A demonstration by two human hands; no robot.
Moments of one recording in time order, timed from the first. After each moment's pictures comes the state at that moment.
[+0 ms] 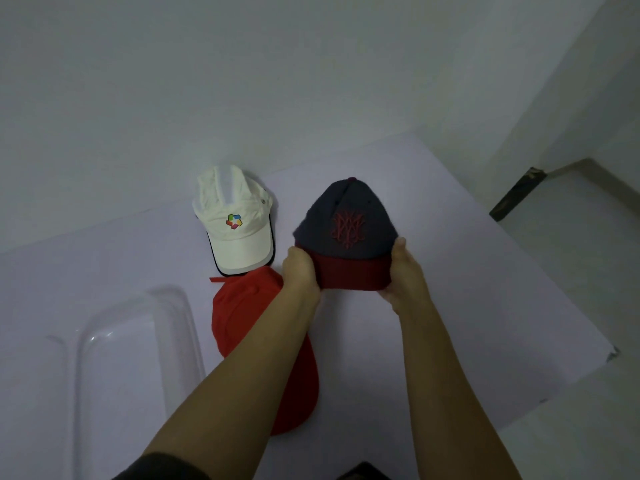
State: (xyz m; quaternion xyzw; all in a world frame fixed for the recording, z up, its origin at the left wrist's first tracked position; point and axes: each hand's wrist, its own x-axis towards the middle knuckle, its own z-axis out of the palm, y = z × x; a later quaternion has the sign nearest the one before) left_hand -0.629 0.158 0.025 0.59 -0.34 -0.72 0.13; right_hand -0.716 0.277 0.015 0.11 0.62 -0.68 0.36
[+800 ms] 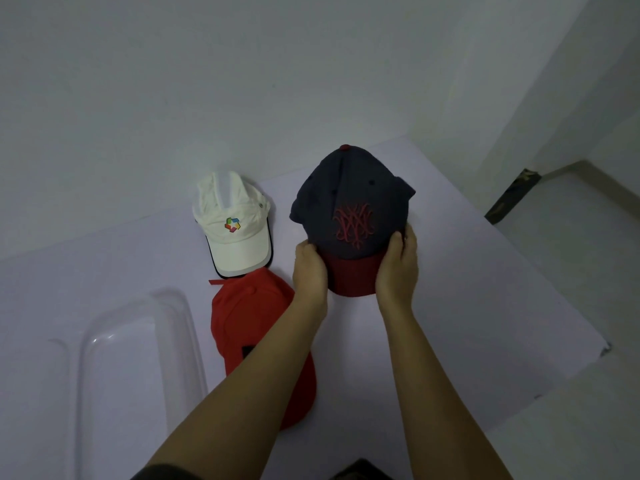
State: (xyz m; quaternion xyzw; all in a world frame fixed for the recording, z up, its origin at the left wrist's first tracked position) left_hand -0.624 0.191 0.033 0.51 -0.47 -0.70 0.18; right_hand -0.688 0.277 0.038 -0.04 0.77 -0.62 0.12
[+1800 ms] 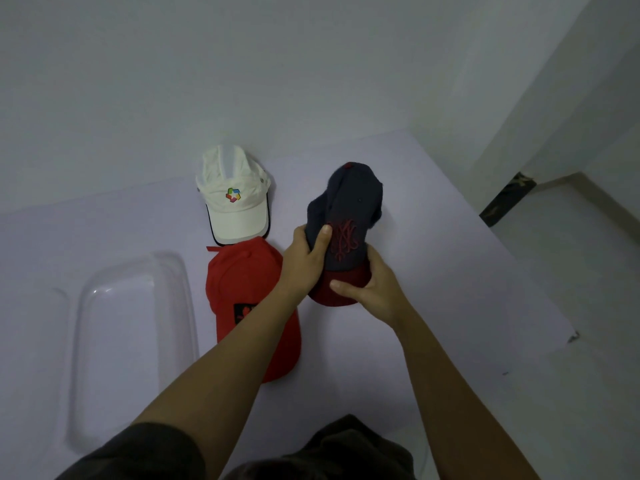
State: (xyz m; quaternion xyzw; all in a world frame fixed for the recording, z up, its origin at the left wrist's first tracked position) left_hand -0.584 0.217 0.034 0.39 -0.71 -0.56 0.18; right_hand -0.666 0.341 0.015 -0.33 0.72 -0.51 0.34
